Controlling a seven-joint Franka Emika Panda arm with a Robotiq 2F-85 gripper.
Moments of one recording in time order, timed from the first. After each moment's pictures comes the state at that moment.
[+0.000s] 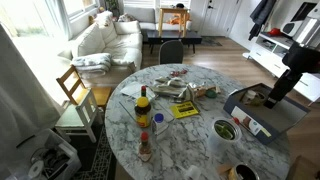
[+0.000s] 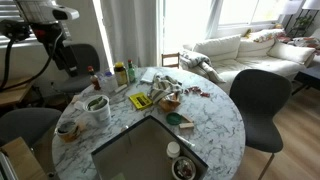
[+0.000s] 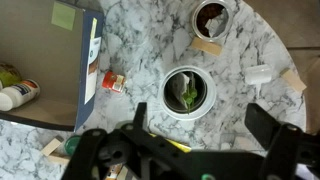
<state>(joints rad) -0.01 -0.61 0.01 -2.49 -0.02 1.90 -0.01</state>
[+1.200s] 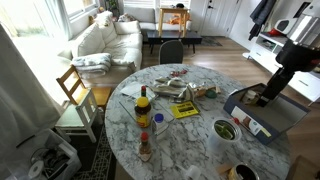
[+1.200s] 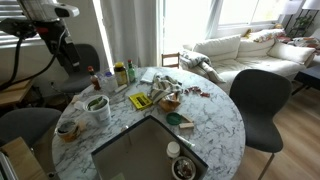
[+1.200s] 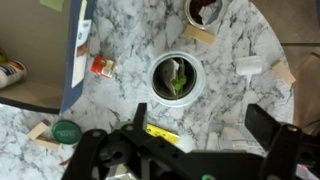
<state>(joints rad) 0.03 -0.57 0.02 -2.46 0.00 1.95 -0.03</state>
